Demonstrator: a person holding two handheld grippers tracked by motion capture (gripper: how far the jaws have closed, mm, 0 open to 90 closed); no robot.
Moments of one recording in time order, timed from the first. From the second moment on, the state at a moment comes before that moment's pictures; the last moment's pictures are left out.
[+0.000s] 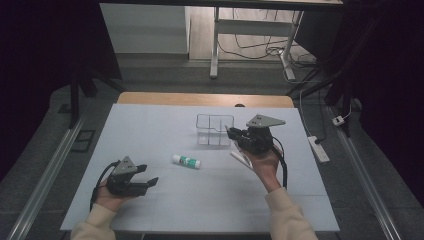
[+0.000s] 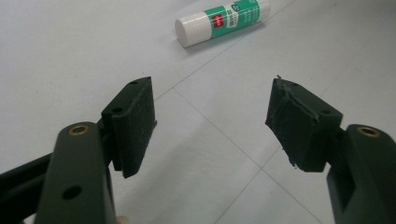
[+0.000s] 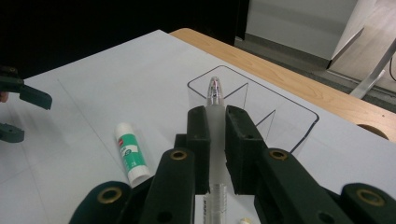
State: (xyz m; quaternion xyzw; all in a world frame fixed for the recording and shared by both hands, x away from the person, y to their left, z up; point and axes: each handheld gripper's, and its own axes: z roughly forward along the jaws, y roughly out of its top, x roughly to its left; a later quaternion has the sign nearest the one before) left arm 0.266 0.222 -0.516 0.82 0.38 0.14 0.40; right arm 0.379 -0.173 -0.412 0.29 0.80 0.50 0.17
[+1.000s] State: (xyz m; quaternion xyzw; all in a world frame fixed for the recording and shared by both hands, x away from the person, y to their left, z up) left arm 0.266 0.223 -0.516 0.82 0.38 0.14 0.41; right arm 0.409 -0.152 -0.395 0.30 0.78 0.52 0.19
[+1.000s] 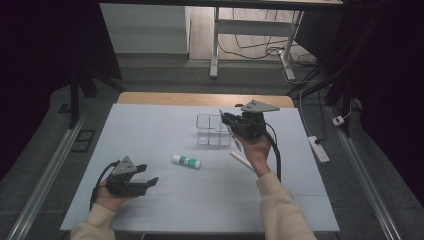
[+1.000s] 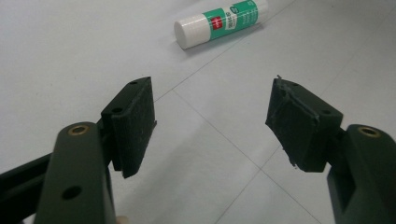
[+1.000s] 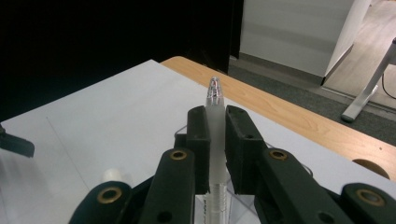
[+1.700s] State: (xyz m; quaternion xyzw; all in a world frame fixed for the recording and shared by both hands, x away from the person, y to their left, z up) left arm 0.268 0.223 -0.518 0.82 0.38 0.14 0.41; right arm 0.433 -0.130 -0.392 0.29 0.77 0.54 0.19
